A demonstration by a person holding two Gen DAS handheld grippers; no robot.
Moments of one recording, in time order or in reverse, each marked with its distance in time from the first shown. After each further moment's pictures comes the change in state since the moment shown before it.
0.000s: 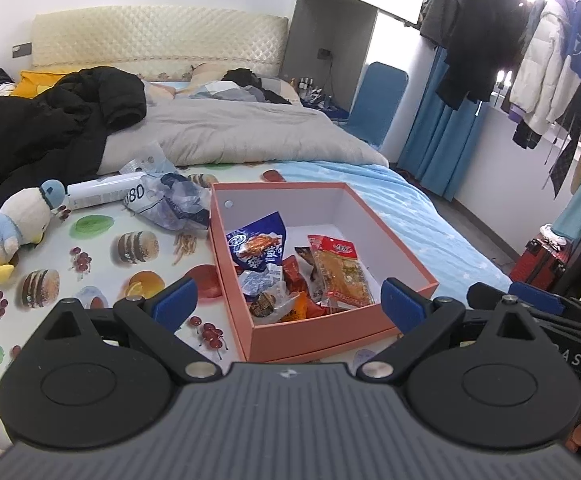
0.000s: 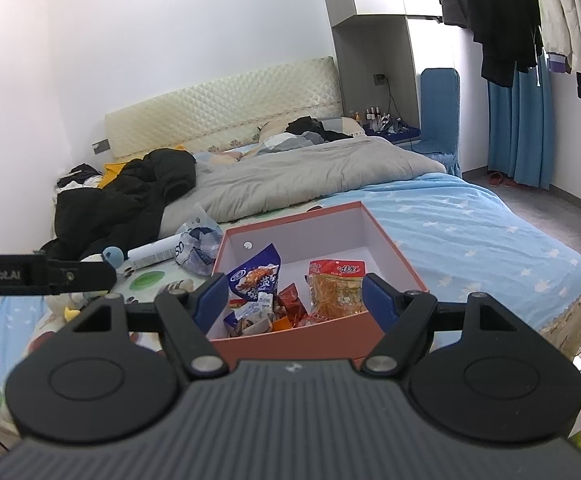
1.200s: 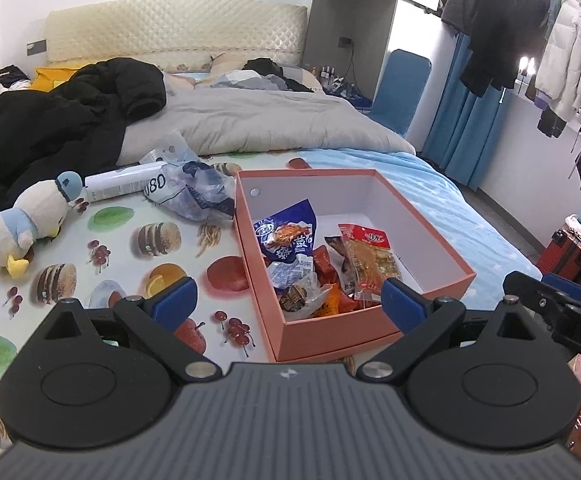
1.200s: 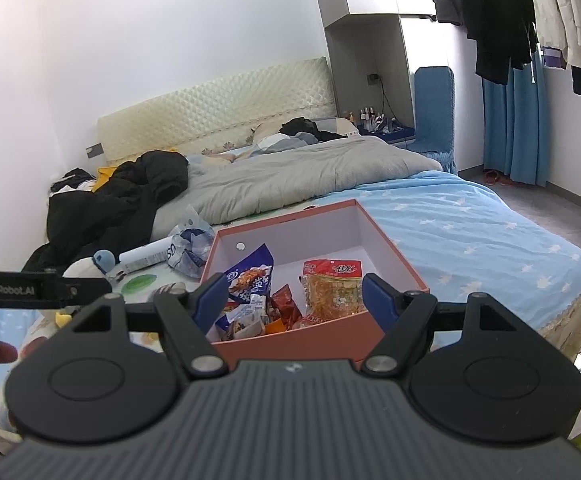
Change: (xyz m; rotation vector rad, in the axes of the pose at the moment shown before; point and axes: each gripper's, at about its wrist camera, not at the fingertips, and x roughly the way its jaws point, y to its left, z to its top) left arm 0.030 0.014 -0.008 0.005 0.030 0.071; right arm 0.021 -0.006 -0.009 0.016 -0.007 -0.014
